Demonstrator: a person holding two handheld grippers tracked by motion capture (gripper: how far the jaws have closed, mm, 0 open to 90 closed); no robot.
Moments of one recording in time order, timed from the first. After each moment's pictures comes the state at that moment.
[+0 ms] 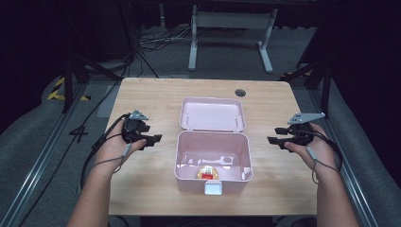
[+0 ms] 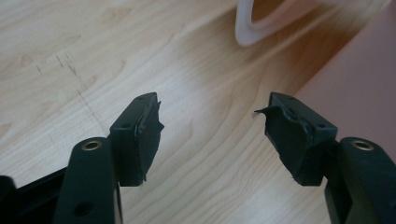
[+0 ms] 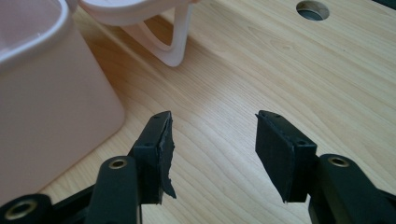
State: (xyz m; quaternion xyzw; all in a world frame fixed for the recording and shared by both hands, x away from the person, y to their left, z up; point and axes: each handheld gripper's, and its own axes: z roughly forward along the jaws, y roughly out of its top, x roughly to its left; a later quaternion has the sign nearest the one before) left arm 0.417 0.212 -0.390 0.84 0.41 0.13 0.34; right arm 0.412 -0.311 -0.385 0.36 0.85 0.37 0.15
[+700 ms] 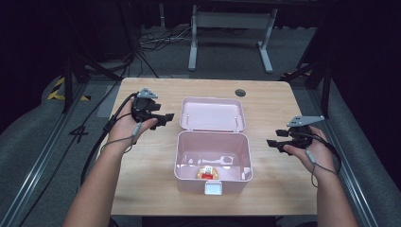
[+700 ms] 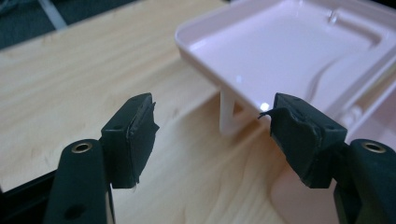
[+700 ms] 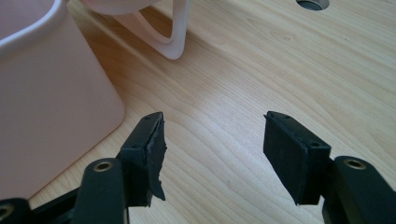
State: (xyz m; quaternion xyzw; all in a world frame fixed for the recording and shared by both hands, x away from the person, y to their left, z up) left arm 0.457 0.180 -0.346 0.81 0.39 0.15 0.41; right arm 0.407 -0.310 -0.393 0.37 0.84 0.36 0.15
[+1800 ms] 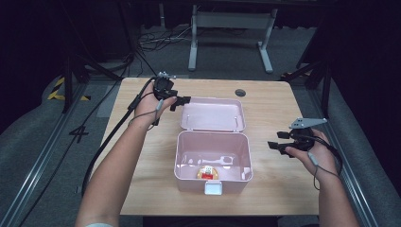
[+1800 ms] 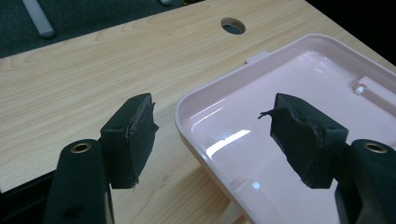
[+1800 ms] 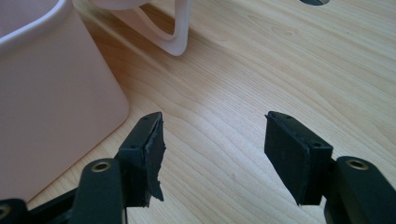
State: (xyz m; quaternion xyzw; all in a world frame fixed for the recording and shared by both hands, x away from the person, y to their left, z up) left arm 0.536 0.137 -0.358 0.80 0.43 0.10 0.41; right arm 0.401 -0.313 -0.395 0.38 0.84 0.37 0.14
